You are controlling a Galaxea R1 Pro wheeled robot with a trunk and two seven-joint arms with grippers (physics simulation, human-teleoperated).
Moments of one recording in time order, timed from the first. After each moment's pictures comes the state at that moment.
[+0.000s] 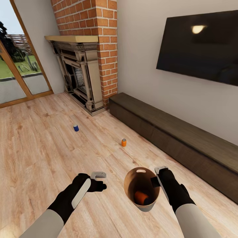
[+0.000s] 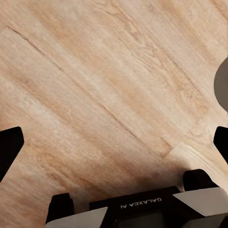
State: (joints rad) left arm -0.59 0.00 -0.37 -0.92 0.52 0.87 0.22; right arm -0.63 0.04 0.01 -0.87 0.28 0.92 0.06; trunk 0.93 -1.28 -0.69
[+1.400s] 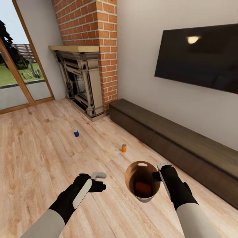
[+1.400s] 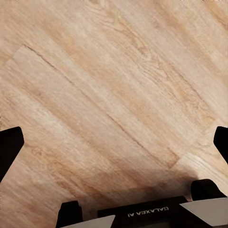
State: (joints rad) left arm -0.59 0.00 -0.38 -0.92 0.52 0.87 0.26; right arm -0.63 0.04 -0.05 -0.96 0.27 0.92 0.06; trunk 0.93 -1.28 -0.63
